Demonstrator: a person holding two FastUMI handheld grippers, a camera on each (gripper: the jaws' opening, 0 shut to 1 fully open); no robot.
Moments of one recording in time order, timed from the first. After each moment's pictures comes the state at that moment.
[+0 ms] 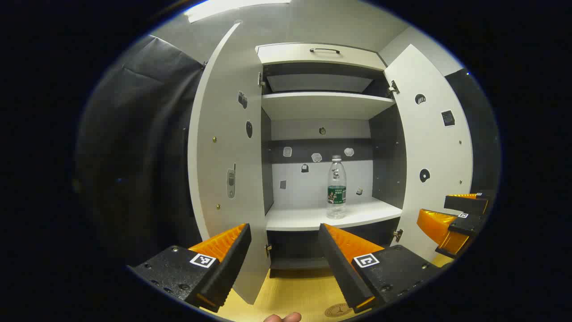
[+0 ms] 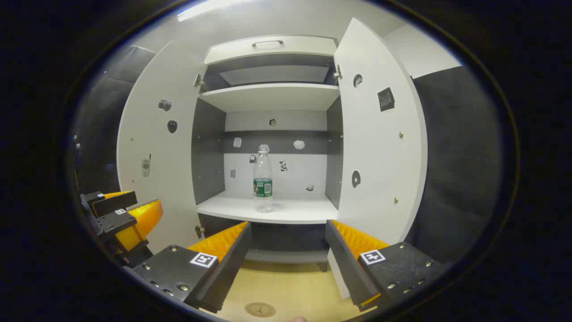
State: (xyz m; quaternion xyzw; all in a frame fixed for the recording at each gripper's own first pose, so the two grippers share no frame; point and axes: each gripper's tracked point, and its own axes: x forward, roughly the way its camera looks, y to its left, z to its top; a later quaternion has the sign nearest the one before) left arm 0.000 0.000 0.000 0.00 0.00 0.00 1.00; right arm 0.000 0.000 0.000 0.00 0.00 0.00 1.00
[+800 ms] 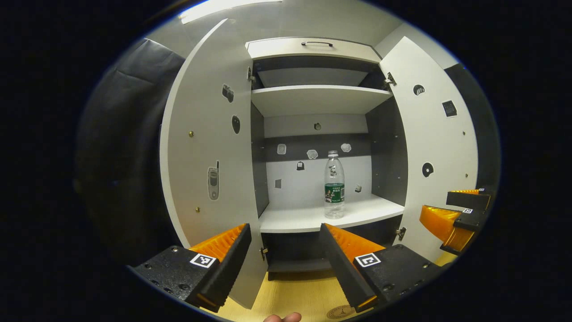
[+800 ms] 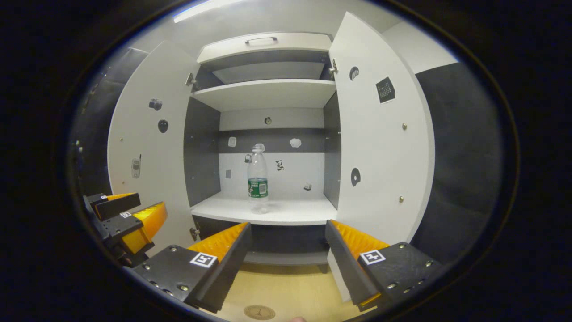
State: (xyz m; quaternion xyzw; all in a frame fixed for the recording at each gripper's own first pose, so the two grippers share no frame) left arm 0.025 -0.011 -0.008 0.01 0.01 -0.01 1.00; right arm 0.018 -0.004 -0.006 0.01 0.00 -0.01 1.00
